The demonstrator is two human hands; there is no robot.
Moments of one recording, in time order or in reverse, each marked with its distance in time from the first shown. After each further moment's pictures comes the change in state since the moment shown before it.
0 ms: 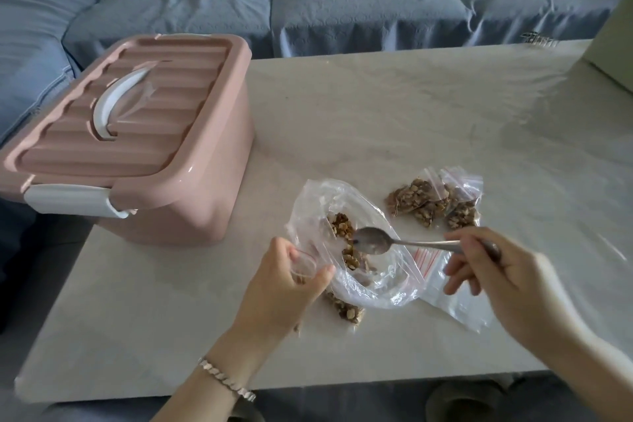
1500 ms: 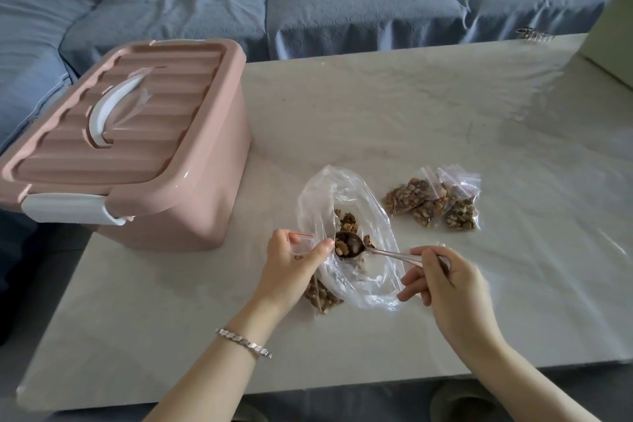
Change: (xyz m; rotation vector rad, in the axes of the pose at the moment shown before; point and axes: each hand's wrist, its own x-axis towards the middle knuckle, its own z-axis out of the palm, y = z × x) left_hand 0.023 0.016 0.007 -0.297 0.015 -0.167; right_hand -0.003 0.021 0.059 0.224 0.126 0.369
